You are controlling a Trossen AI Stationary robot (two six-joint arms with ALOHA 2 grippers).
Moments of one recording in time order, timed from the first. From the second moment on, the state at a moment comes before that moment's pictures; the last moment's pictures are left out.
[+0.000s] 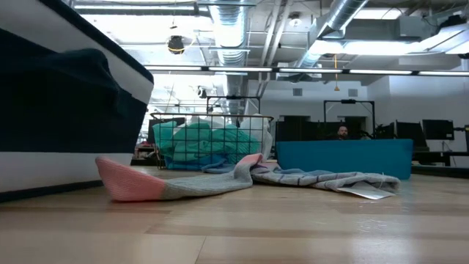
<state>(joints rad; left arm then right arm) -1.13 1.78 1.34 -0.74 -0.04 -0.28 0.53 1.79 1.81 -0.81 0.34 0.39</state>
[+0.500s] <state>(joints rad) -1.06 1.75 1.35 -0.82 -0.09 -0.58 0.54 1.79 1.81 -0.81 0.34 0.41</state>
